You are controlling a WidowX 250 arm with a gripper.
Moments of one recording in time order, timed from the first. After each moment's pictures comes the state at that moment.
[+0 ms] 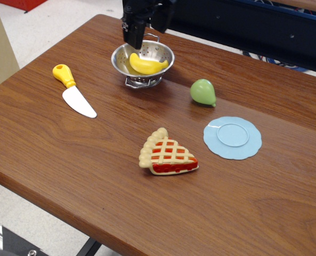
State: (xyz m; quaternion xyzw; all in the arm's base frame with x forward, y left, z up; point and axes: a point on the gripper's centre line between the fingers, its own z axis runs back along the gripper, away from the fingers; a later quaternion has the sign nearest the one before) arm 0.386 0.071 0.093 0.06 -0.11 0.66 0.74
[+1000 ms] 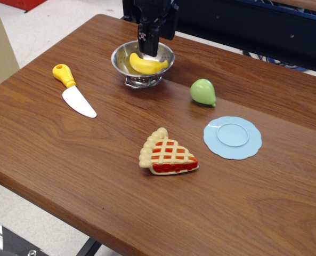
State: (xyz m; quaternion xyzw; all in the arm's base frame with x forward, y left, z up) arm 0.413 0.083 0.068 0.03 -0.06 0.73 0.68
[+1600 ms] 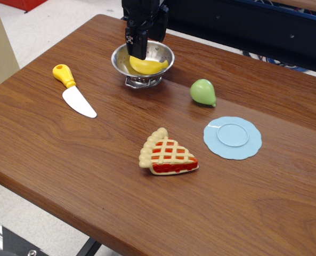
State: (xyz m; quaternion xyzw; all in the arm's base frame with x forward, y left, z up) arm 0.398 0.087 0.064 0.03 -0.07 0.72 0.69
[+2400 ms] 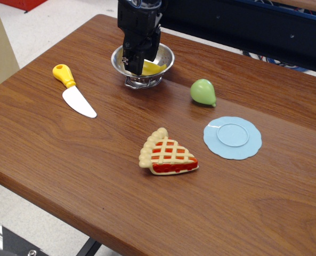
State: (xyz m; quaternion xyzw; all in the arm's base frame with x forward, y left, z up) arm 0.388 0.081 0.041 0.05 -0.10 0.72 0.69
